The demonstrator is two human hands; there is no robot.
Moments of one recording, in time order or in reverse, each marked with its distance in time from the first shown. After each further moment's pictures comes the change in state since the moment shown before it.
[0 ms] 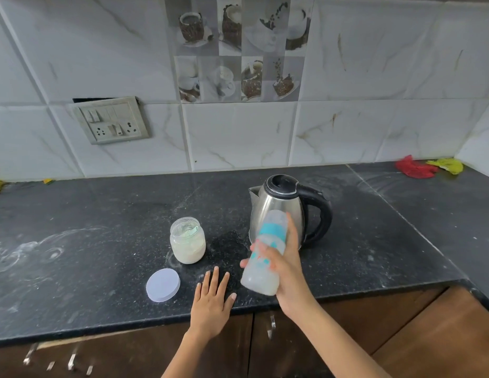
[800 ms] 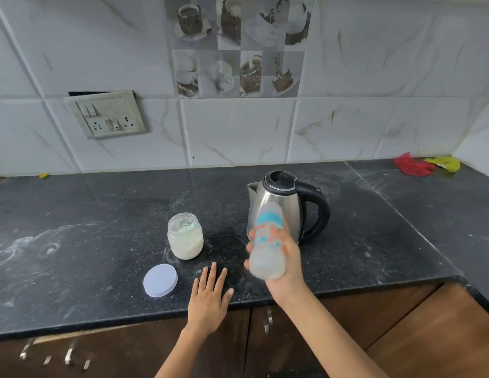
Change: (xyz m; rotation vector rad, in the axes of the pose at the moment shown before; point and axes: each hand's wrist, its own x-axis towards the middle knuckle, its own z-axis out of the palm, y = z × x) left_hand 0.000 -0.002 0.007 -0.008 0.038 0.004; right_hand 0.000 0.001 0.009 0.262 -0.022 0.200
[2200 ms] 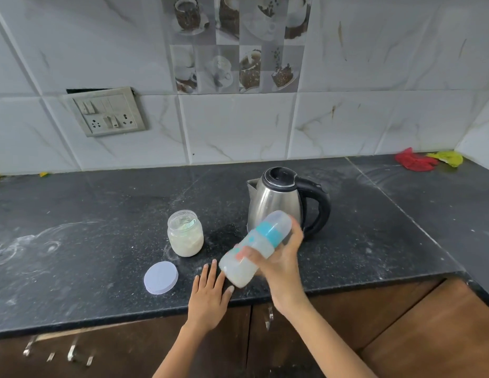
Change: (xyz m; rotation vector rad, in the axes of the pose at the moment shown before) left_hand -0.003 0.003 -0.012 -0.025 -0.038 0.035; right_hand -0.008 0.010 -0.009 -0.472 0.075 -0.379
